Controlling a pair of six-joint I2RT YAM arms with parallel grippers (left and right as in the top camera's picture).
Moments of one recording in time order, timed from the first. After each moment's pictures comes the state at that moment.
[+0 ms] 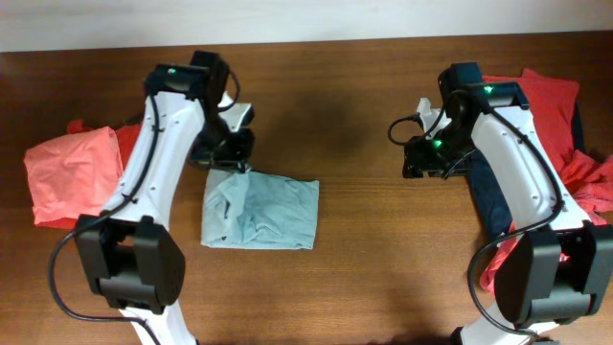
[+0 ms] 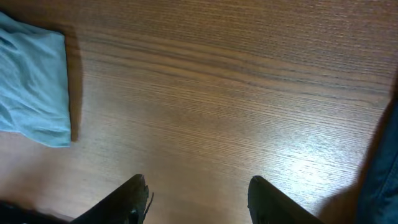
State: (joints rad) left arm -0.21 1.97 1.87 -1.47 0.23 0.01; right arm 0.05 1.80 1.56 -1.29 -0.22 -0.04
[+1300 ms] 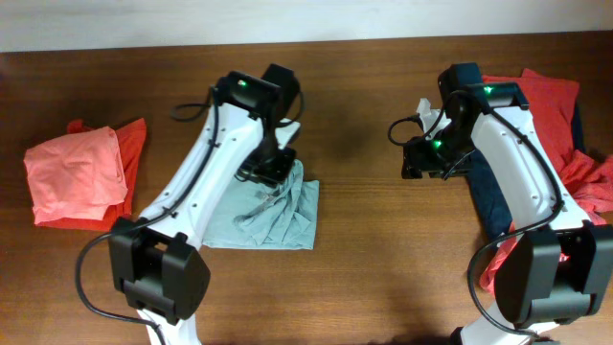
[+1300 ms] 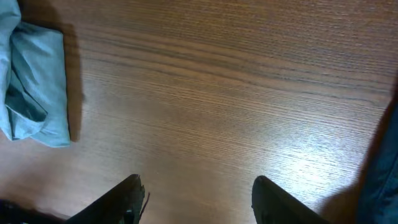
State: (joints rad) left arm -0.44 1.97 1.89 -1.54 0.02 -0.04; right arm 0.05 1.80 1.56 -1.29 -0.22 -0.04
